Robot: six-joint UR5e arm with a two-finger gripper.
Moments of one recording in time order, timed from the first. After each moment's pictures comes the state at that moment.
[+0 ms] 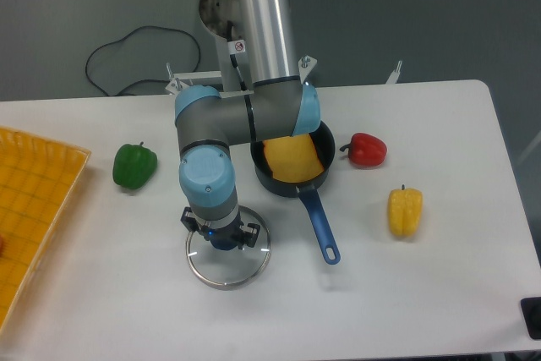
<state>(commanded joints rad) 2.23 -2.09 -1.60 -1.02 1.56 0.46</state>
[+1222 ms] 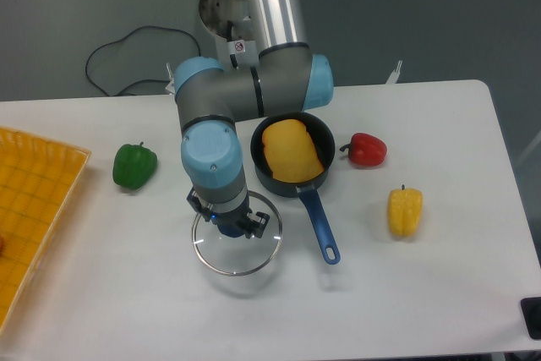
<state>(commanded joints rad) 2.27 -2.00 -1.52 -1.20 1.58 0.67</state>
